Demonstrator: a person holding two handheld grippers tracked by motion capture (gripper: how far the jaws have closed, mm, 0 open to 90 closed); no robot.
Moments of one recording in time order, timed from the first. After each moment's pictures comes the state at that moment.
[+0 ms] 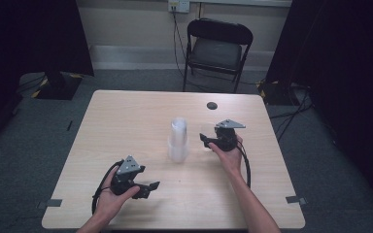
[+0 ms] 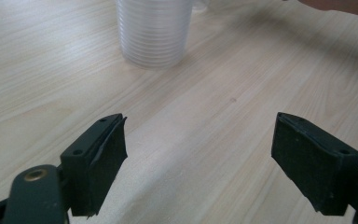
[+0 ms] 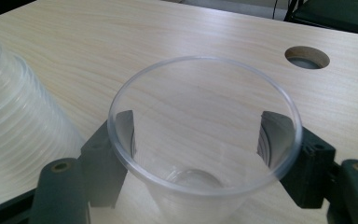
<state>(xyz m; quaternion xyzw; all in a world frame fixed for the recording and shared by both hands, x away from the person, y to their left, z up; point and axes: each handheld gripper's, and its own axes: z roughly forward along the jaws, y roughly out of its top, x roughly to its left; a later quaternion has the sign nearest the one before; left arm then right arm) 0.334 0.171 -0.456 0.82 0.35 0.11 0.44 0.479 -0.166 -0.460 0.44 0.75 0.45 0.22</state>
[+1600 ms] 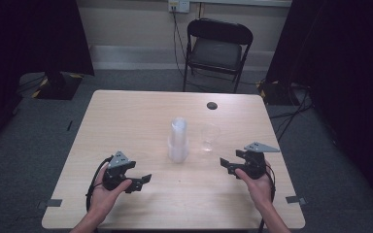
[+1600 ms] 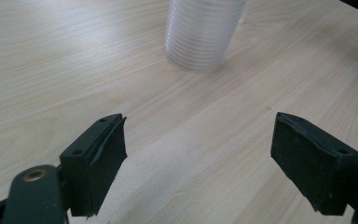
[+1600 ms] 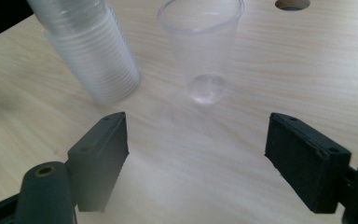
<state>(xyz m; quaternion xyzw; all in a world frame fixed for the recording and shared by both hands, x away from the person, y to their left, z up) 0.342 0.194 -0.456 0.79 0.40 0.12 0.45 0.378 -0.233 -0.438 0.46 0.75 0.45 0.16</state>
